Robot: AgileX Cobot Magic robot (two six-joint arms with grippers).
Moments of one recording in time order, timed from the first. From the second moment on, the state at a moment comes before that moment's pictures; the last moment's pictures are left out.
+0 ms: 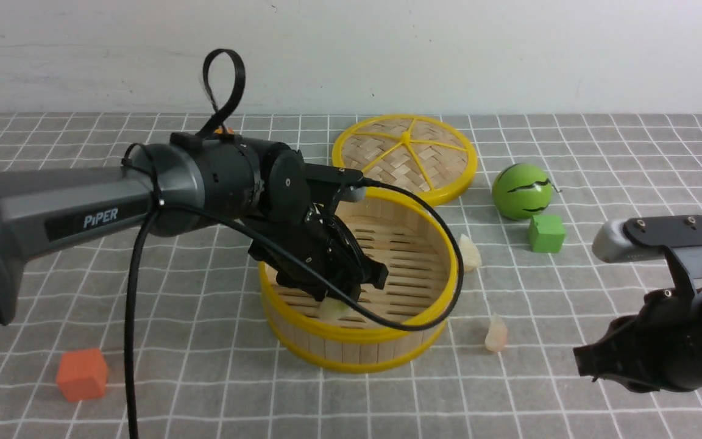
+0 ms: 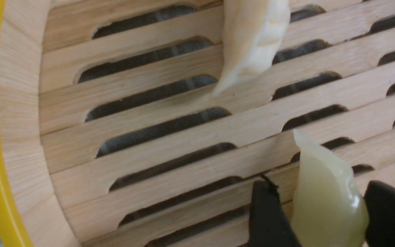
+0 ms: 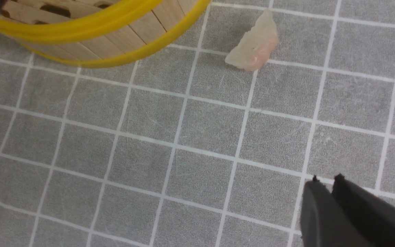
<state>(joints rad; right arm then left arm) 0.30 1.25 -0.72 0.28 0.52 -0.03 -0.51 2.01 -1.47 -0.16 0.62 -0.03</state>
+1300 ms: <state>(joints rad) 0.30 1.87 -1.11 0.33 0.48 -0.08 -0.51 0.41 -0.52 0.33 0.83 -0.50</state>
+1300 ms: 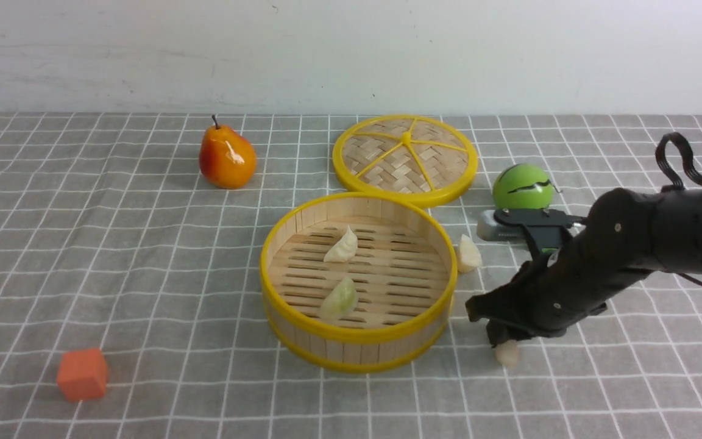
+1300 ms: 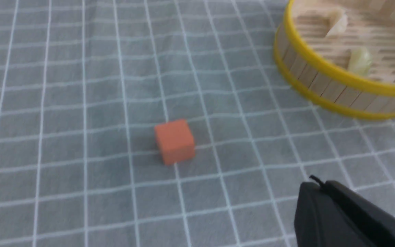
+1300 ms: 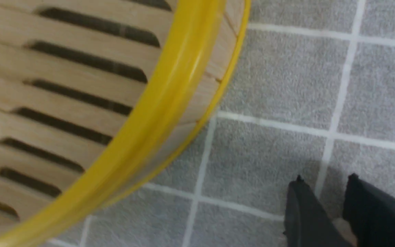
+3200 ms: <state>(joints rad) 0.24 2.10 -1.51 0.34 0.48 -0.04 -0.51 0.34 -0.36 0.40 0.66 -0.52</state>
